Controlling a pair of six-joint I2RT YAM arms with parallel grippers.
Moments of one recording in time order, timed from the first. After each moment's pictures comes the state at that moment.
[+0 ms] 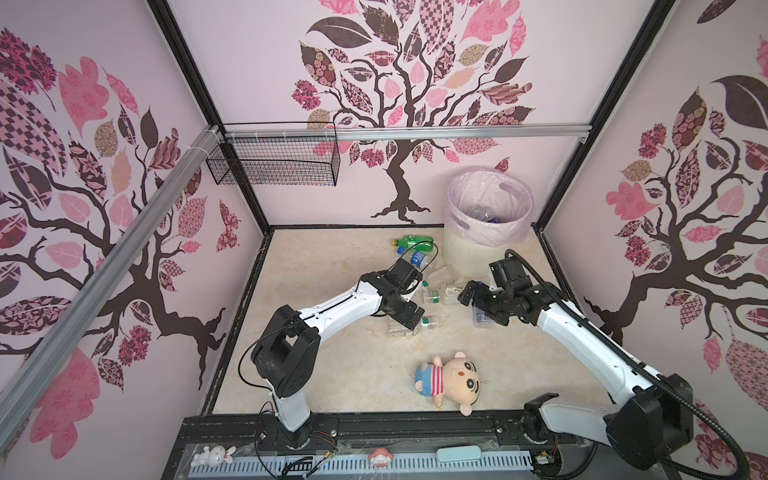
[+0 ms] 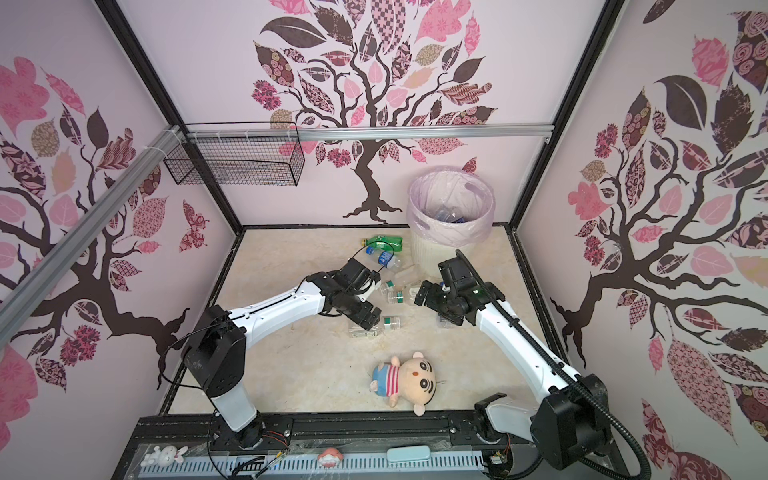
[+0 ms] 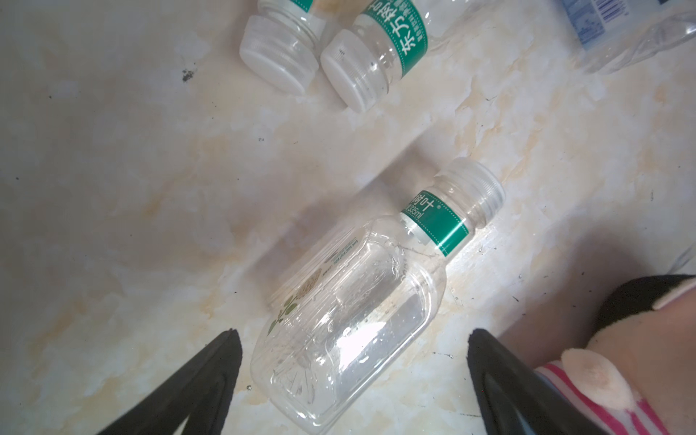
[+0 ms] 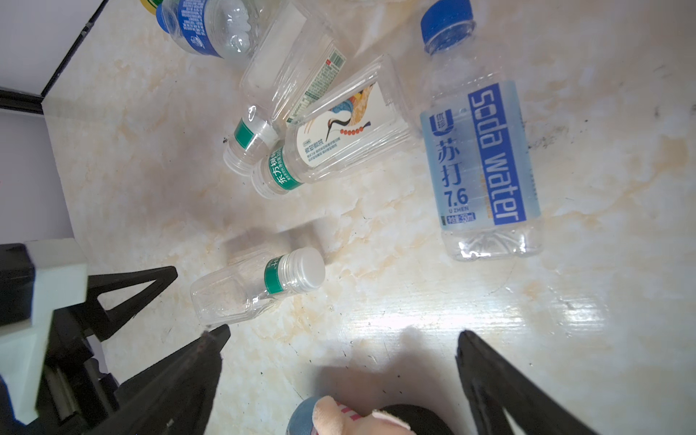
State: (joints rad) left arm -0.73 1.77 1.34 -0.73 0.07 -0.05; right arm 0.36 1.23 1.01 -0.77 -0.12 0.77
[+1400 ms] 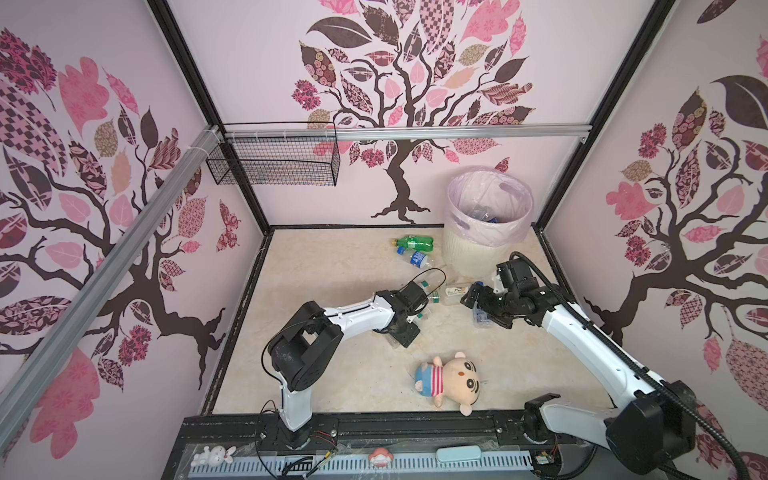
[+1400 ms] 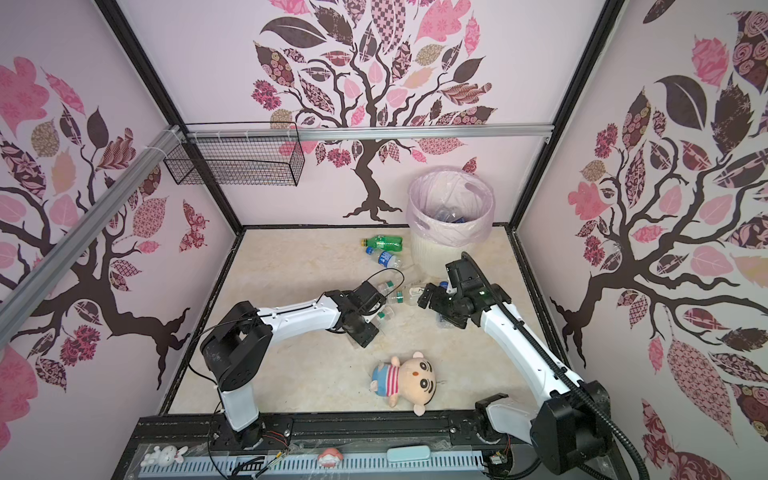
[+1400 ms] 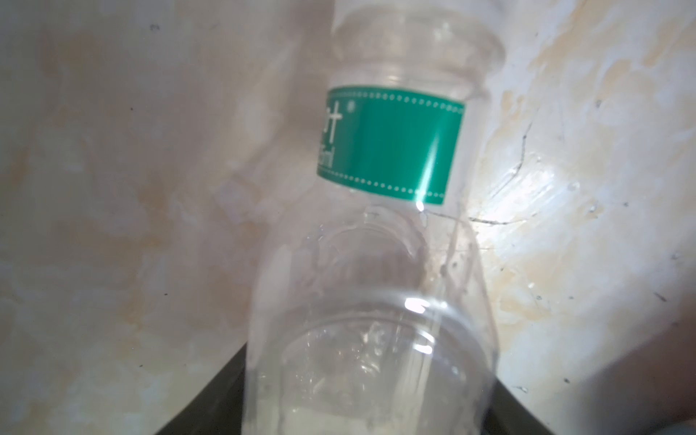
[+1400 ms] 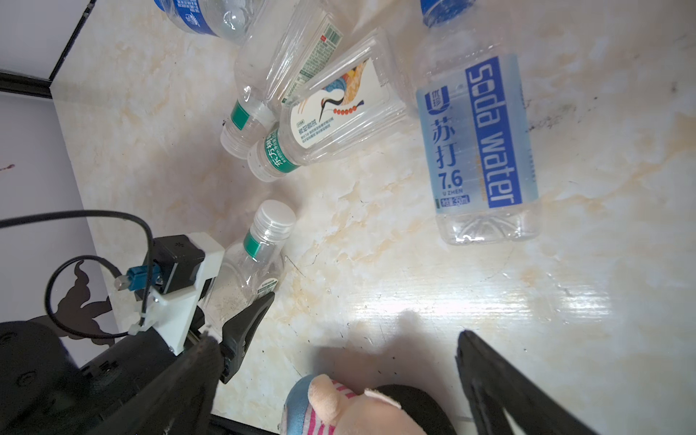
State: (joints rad) left arm -0.82 1.86 1.21 -0.66 -0.05 -0.04; right arm 0.30 1.20 0.99 -0.79 -0.21 0.73
